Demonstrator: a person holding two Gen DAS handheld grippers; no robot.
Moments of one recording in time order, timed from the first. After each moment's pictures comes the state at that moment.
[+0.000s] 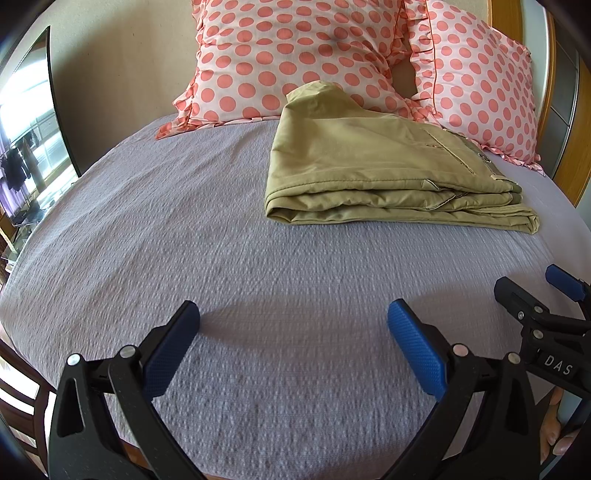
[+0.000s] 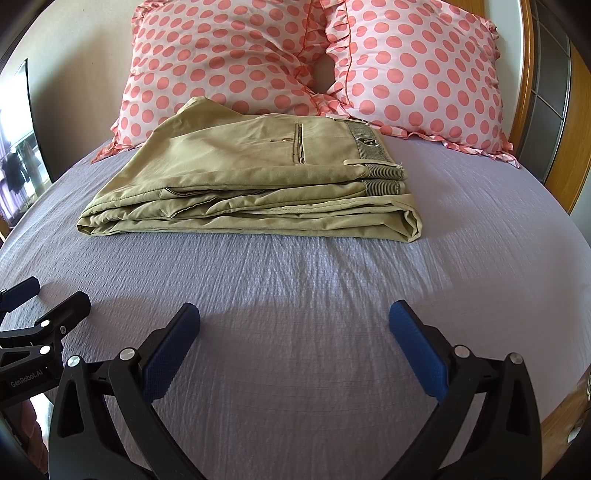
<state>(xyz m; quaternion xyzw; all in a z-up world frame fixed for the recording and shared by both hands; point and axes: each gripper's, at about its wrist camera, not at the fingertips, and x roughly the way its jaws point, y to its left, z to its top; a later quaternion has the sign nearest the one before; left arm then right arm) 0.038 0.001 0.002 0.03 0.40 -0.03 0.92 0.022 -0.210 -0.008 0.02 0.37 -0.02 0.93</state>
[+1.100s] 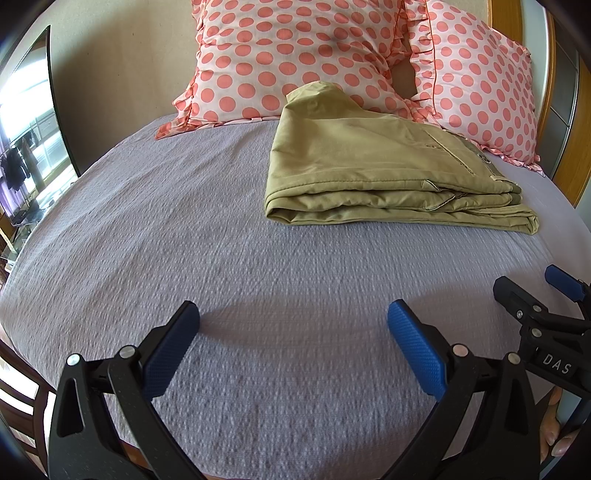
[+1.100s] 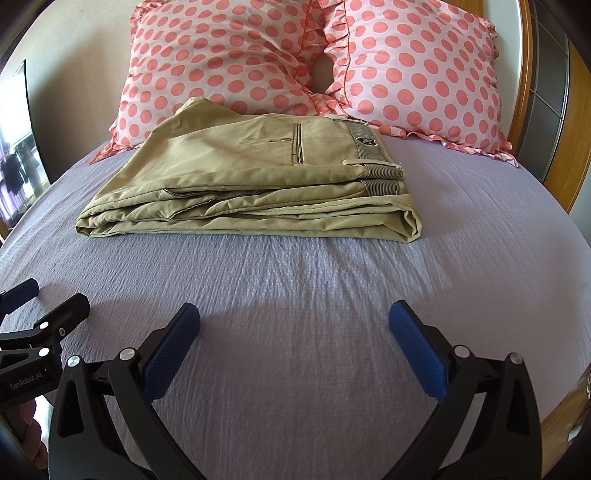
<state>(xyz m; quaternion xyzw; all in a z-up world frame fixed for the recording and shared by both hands) 0.038 0.002 0.000 0.03 0.40 -0.04 0.92 0.022 -0.210 -0.009 0.02 0.37 -0.02 0.93</state>
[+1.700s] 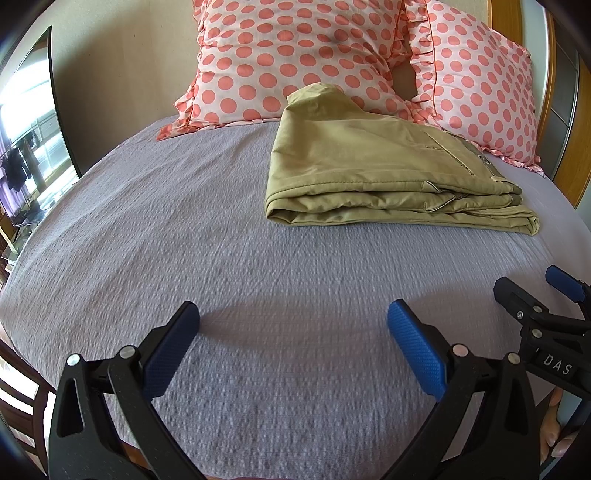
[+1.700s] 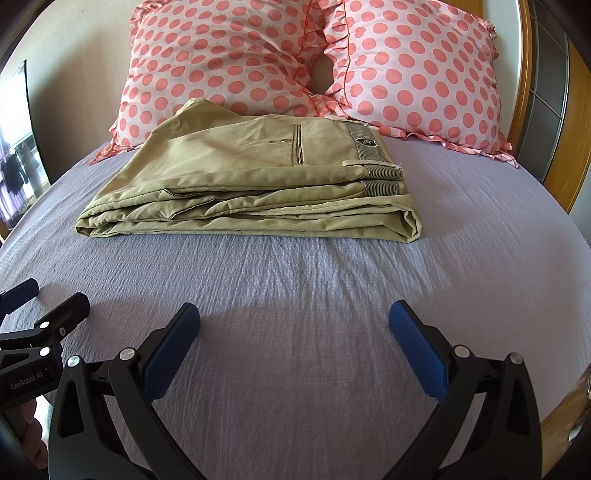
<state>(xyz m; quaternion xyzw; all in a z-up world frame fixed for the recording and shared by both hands) 0.036 0.003 0.000 0.03 0.39 -0.04 0.92 0.022 -0.209 -0.009 0.02 0.37 -0.02 0.93</state>
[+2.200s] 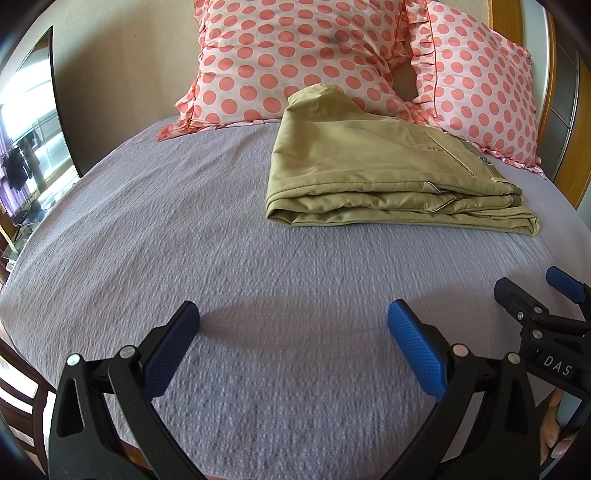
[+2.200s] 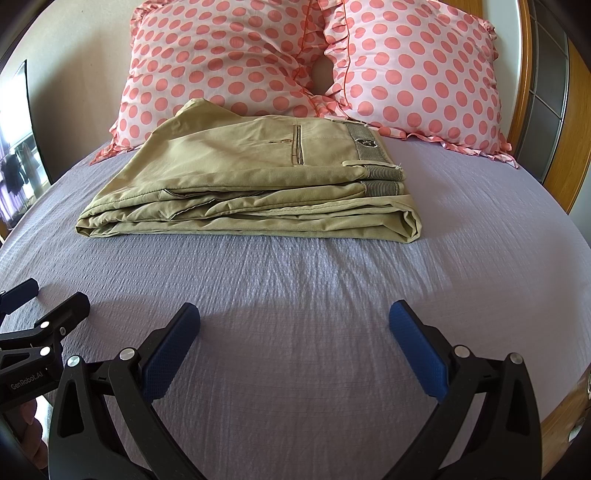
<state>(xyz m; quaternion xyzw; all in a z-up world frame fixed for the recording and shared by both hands) 0.036 0.003 0.001 0.03 0.39 -0.03 0.92 0.022 -0.209 -0.009 0.02 0.37 -0.02 0.93</state>
